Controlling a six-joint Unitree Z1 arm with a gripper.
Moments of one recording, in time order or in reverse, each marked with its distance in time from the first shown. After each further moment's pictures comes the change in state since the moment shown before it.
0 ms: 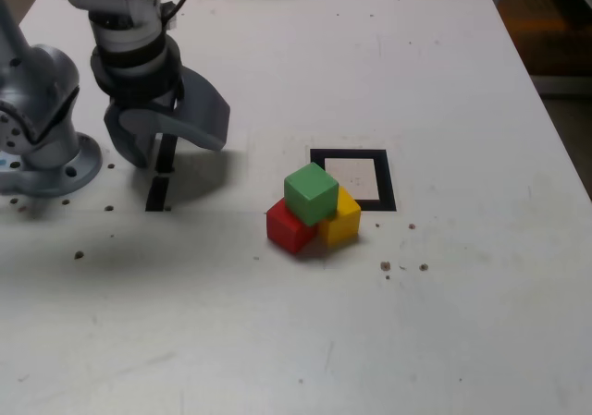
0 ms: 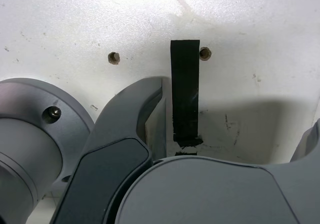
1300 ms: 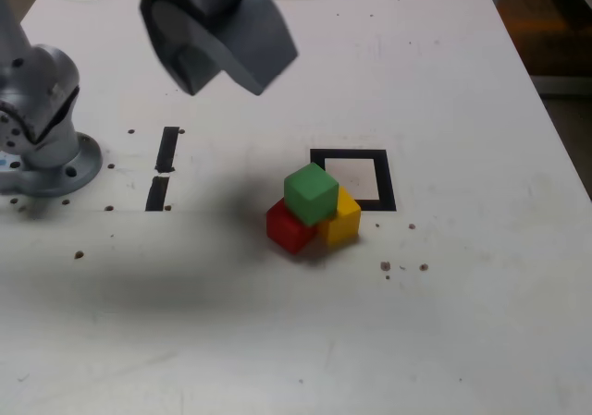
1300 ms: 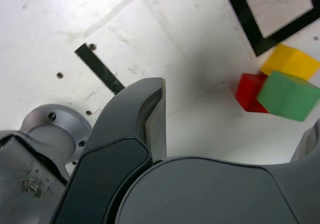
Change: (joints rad) arm 0.000 0.056 -0.651 0.478 -0.094 0.624
